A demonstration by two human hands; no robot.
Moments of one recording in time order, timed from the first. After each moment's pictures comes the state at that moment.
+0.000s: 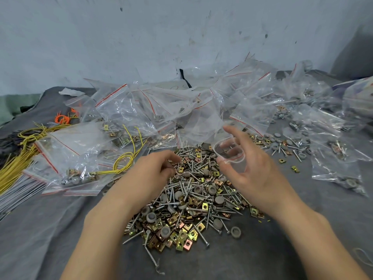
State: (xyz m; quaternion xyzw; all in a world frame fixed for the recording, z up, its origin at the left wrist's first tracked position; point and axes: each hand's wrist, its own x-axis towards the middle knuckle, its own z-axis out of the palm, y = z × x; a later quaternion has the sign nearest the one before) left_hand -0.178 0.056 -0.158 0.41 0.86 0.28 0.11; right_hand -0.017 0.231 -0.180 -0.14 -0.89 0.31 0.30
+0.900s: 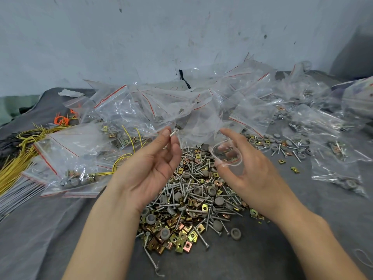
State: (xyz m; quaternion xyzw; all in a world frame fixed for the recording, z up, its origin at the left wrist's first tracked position) left_hand -0.163 0.070 -0.134 0.04 0.30 0.84 0.45; right_hand -0.015 0.226 -0.177 -0.15 -0.90 0.29 0.28
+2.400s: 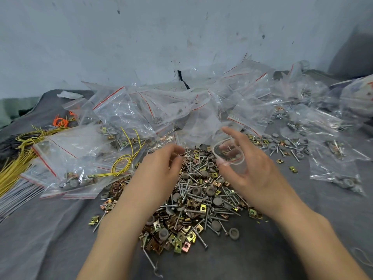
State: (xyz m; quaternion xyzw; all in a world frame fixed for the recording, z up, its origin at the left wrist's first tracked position) left_hand -0.155 0.072 -0.154 0.39 0.85 0.34 0.03; right_hand -0.012 0.230 -0.177 -0.14 -0.90 0.29 0.30
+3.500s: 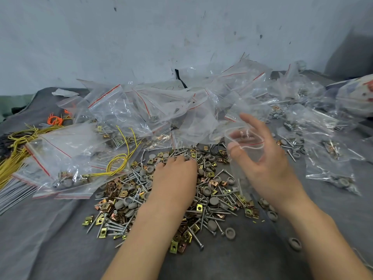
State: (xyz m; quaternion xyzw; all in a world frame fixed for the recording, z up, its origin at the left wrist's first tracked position) left_hand -0.139 0.112 -0.183 0.43 0.90 0.05 -0.04; right_hand -0.007 0.245 -0.174 -0.15 -0.80 0.43 0.38
